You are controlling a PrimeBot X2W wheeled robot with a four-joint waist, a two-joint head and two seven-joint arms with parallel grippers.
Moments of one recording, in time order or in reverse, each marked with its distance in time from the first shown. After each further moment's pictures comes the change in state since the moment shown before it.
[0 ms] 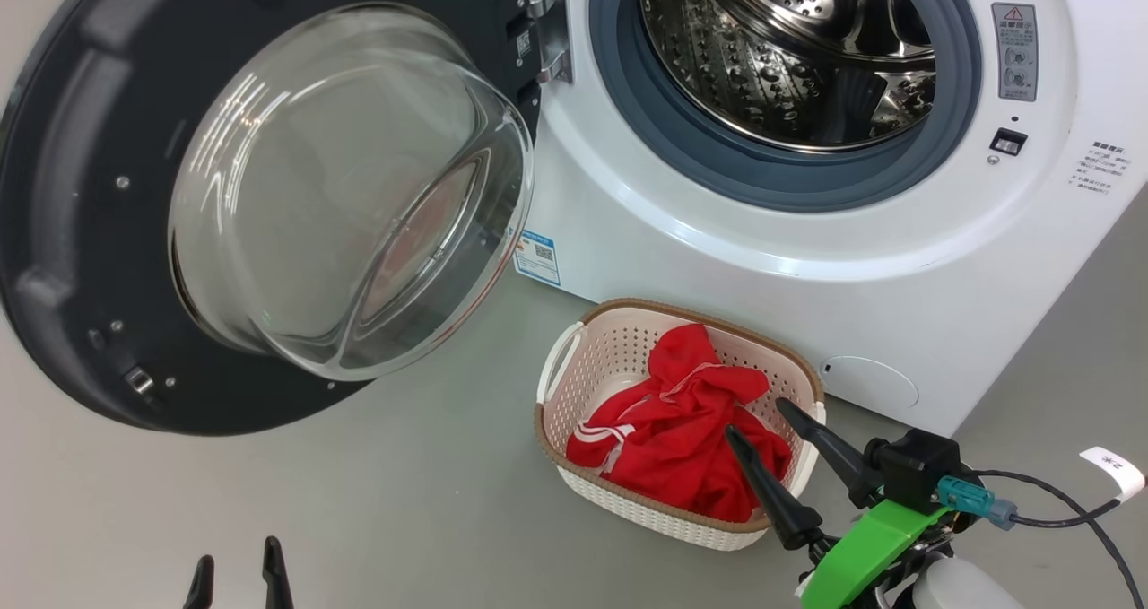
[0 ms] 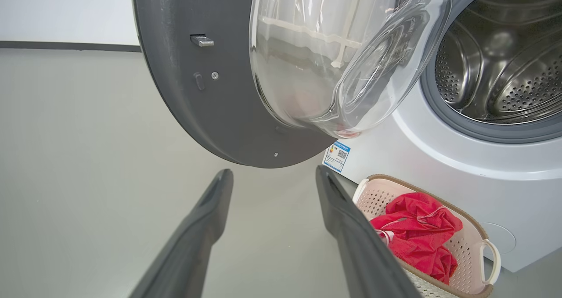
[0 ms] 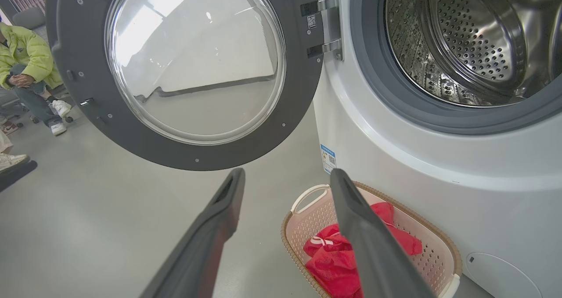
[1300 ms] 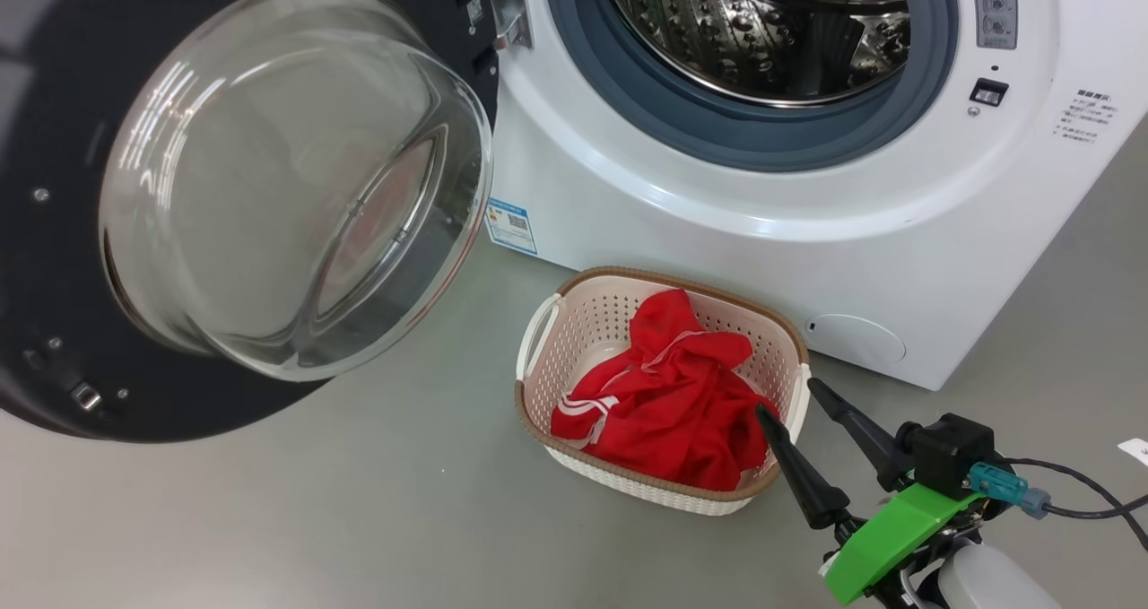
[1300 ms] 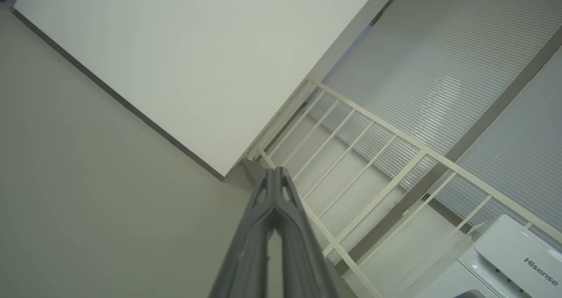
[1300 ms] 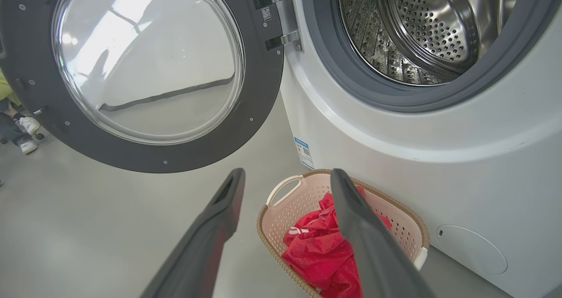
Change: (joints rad) left arm -0.824 0.396 0.522 0.372 -0.497 -0.146 0.185; right arm 0.001 -0.010 -0.057 -0.011 -0.006 0.000 0.000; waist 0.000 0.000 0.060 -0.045
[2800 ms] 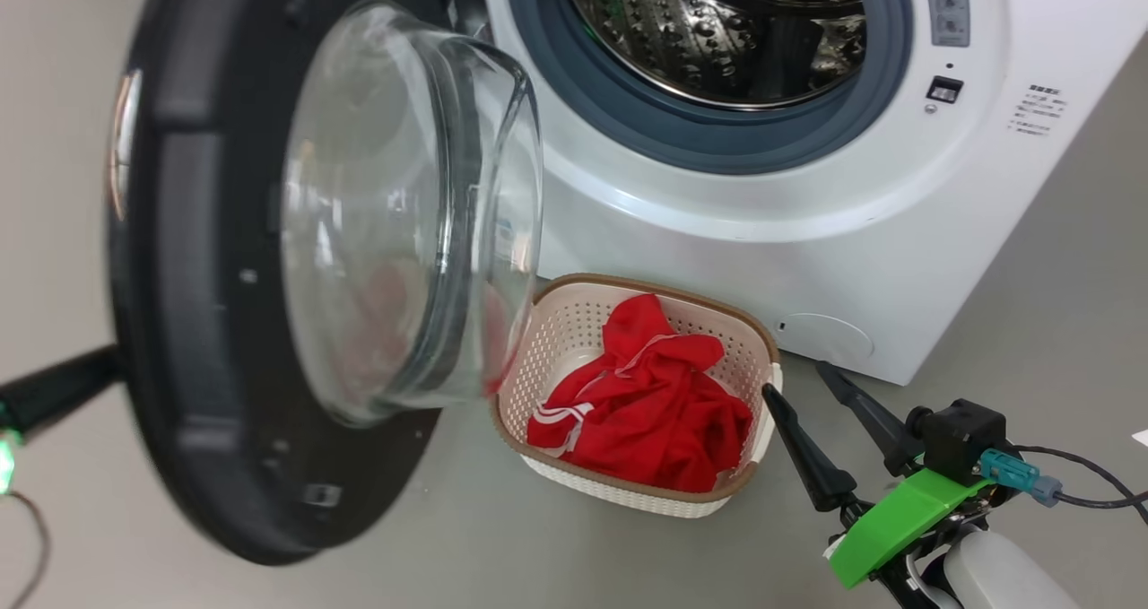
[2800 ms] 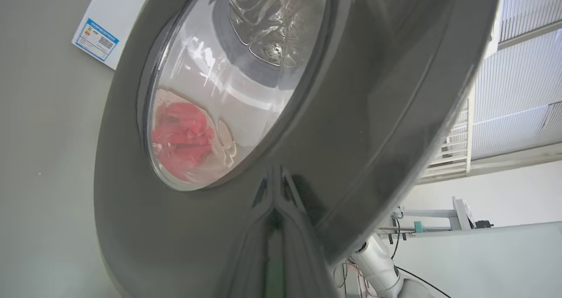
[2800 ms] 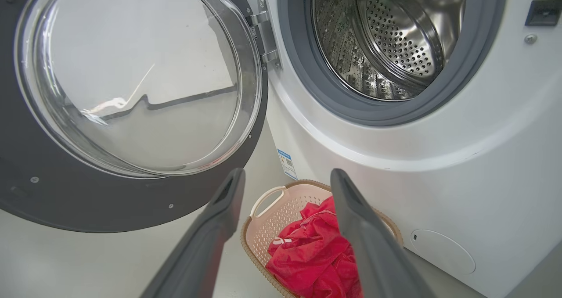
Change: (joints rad) left arm 0.238 -0.073 -0.203 -0.375 -0.573 0.000 1.438; right arm -0.015 0.002 -0.028 -0.003 -0.007 0.000 0.000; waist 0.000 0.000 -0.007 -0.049
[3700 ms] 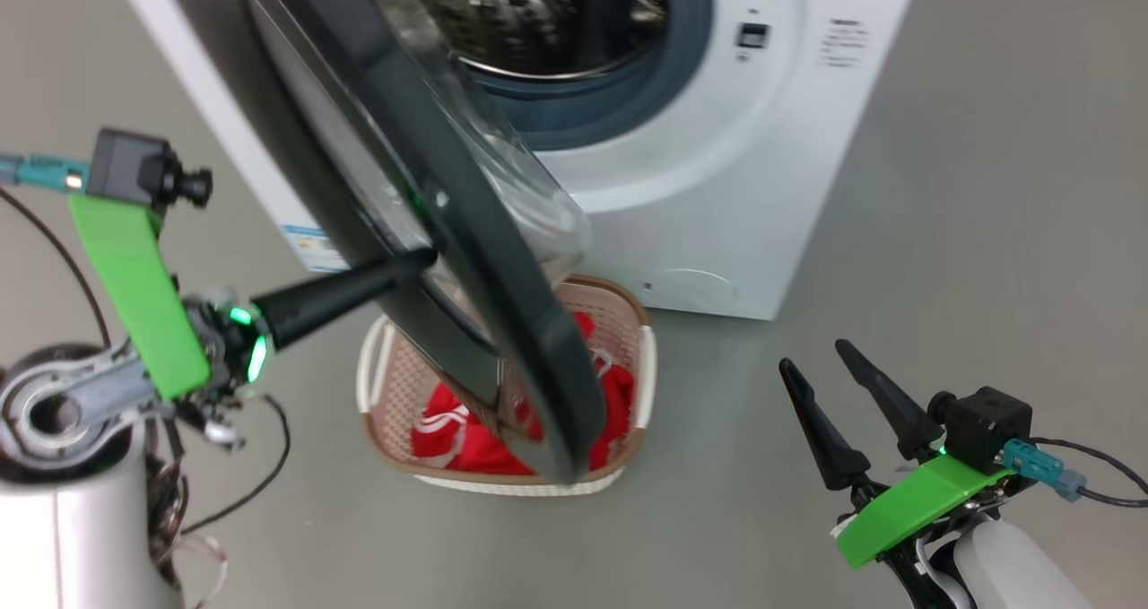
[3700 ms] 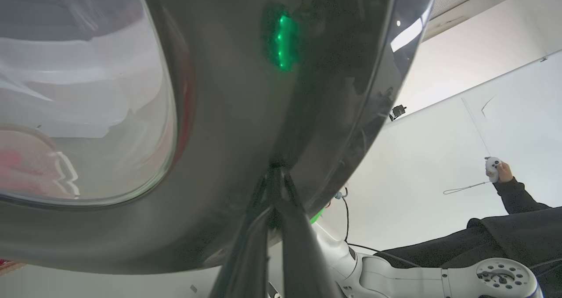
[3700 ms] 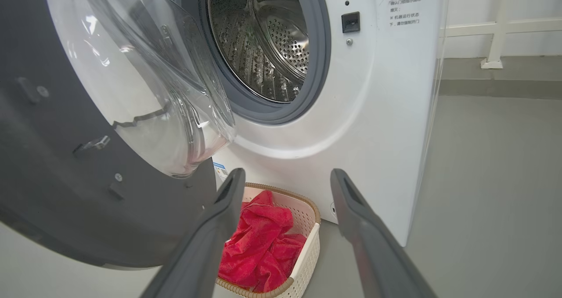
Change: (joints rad) left arm -0.102 -0.277 -0.224 -0.187 0.001 0.021 -0.075; right arm 0.008 0.033 -0.080 -0.030 -0.019 0.000 0.000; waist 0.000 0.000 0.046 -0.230
